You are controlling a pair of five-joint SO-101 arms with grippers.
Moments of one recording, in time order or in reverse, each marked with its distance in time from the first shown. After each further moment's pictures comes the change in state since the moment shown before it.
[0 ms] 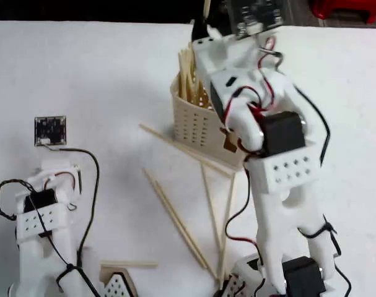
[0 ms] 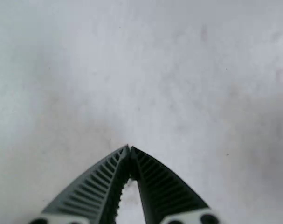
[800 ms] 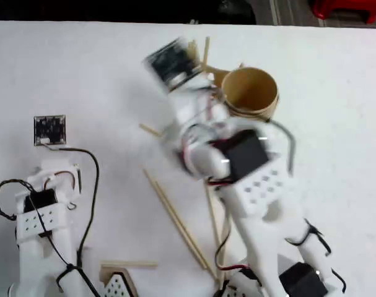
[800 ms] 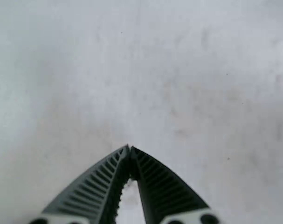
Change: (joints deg) left arm 0.0 0.0 0.0 -1.0 0.0; right arm -19.0 -1.8 6.9 38.1 0.0
